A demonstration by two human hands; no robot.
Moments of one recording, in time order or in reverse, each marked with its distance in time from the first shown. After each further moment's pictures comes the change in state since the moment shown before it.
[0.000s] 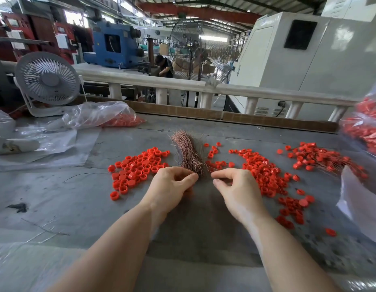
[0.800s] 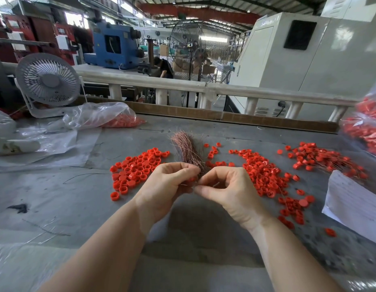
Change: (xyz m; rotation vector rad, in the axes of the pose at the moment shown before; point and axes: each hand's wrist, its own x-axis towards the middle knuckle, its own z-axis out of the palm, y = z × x) left_hand -0.005 0.017 -0.009 -0.450 -0.205 -0.066; right_hand -0.009 -0.018 -0.006 0.496 -0.237 -0.146
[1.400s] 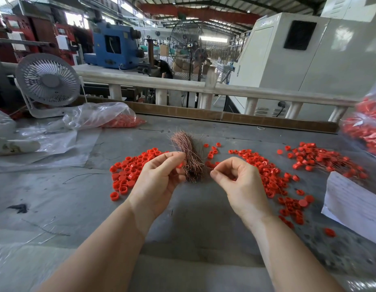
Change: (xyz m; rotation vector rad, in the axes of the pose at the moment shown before) left_hand 0.009 -0.001 -0.005 -0.272 0.136 0.126; right_hand 0.008 0.011 -0.006 -0.063 0.277 0.023
